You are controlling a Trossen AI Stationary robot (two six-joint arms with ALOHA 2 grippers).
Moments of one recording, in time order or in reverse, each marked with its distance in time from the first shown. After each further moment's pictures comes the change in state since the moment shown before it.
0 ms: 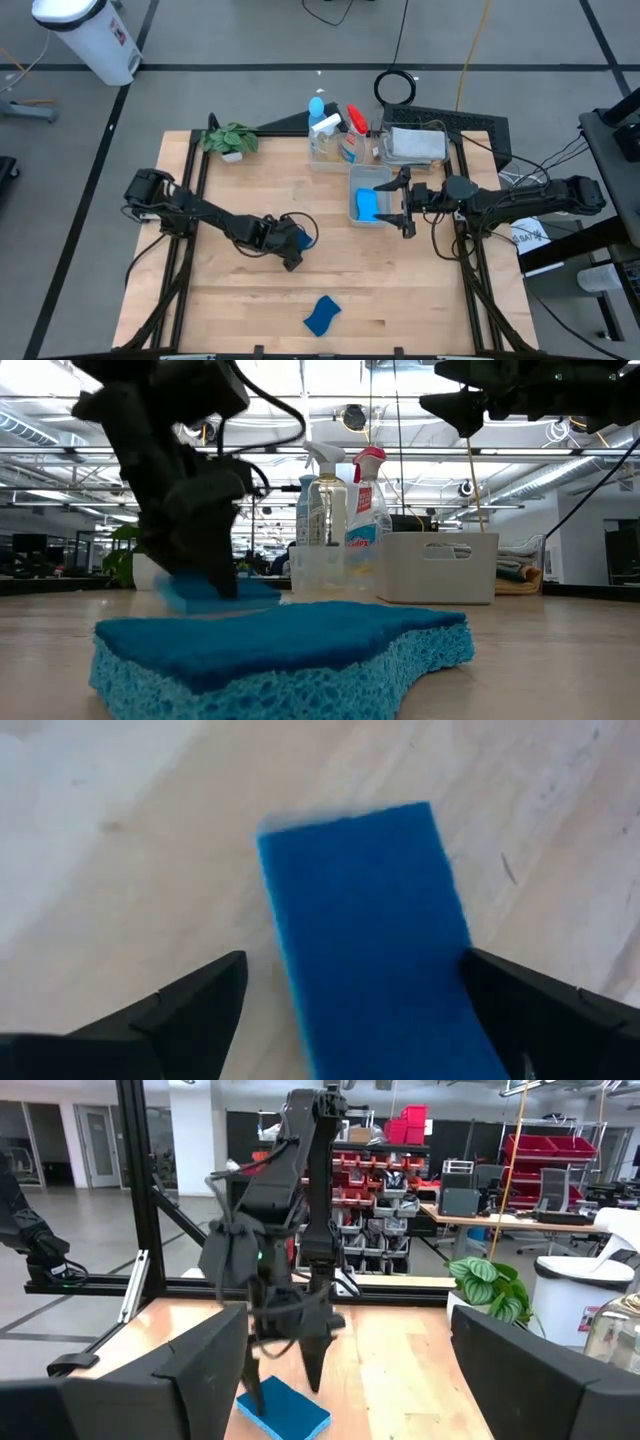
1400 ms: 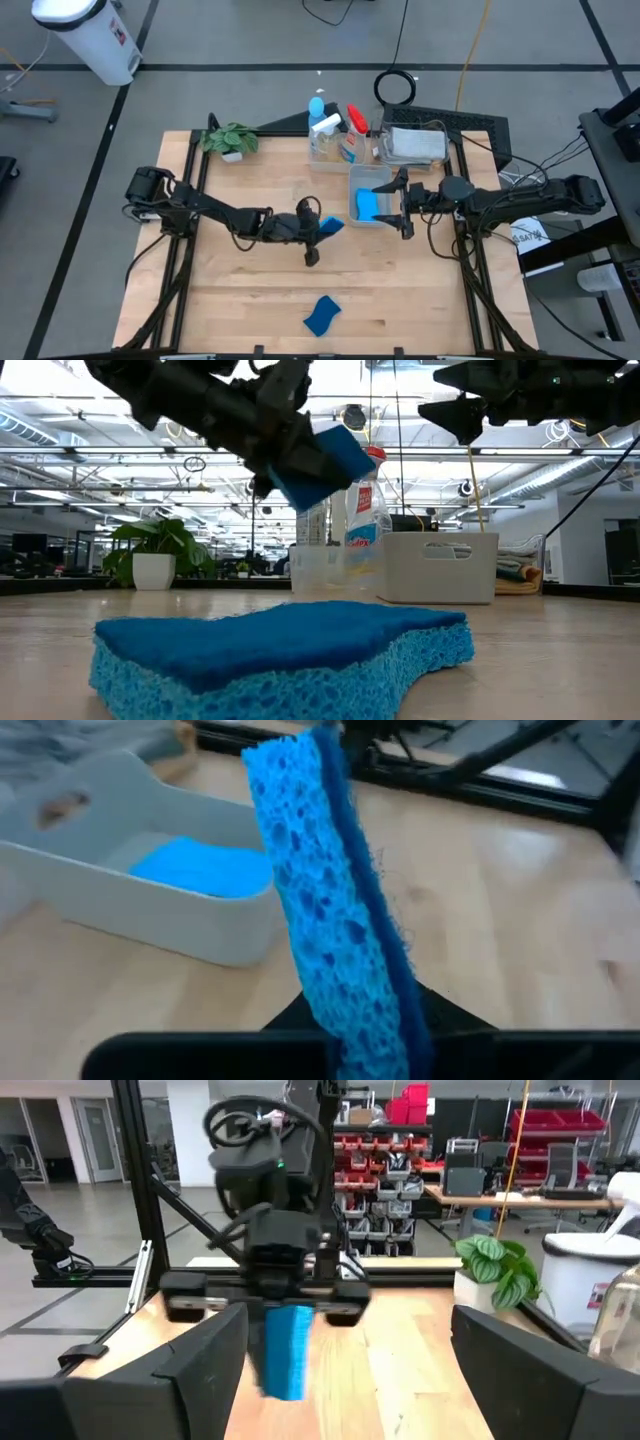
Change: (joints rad) left arm 0.065 0.008 0.000 0.743 0.021 0.557; right arm 0.000 0.014 0.000 -0.027 -0.002 0.041
